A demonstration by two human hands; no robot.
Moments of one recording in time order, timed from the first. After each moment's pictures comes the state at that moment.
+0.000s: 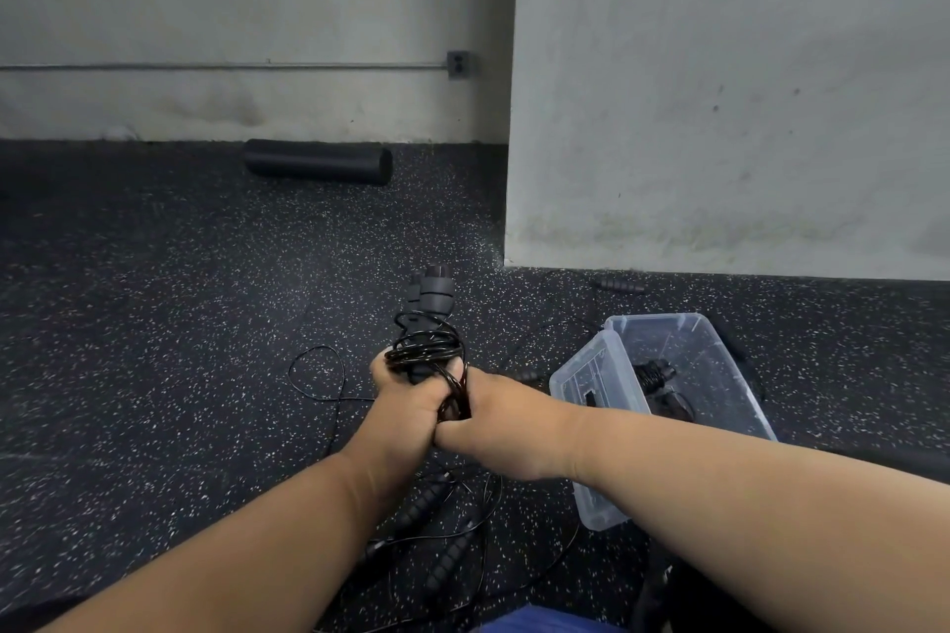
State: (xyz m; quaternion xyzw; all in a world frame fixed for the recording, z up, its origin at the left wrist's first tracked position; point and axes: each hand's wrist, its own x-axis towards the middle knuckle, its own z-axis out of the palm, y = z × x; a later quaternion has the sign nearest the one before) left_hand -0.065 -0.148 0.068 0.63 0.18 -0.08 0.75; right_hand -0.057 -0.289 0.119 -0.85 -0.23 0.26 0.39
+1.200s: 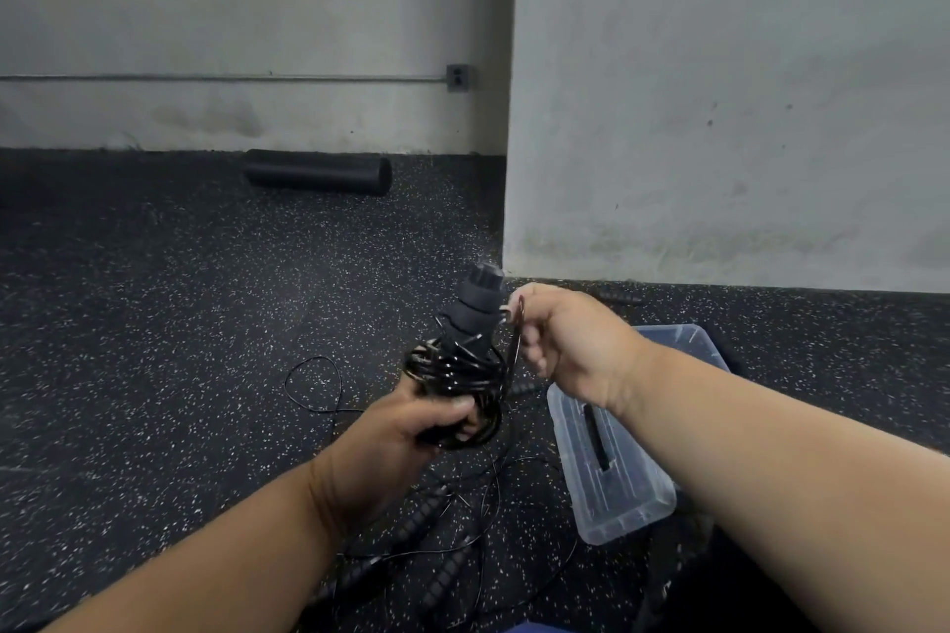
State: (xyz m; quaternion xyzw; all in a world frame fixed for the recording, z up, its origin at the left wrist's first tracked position) left_hand -0.083 -0.129 0.095 0.58 0.02 -0.20 0.79; right_hand -0.006 -0.328 0.151 -0.65 0.06 0.21 0.72
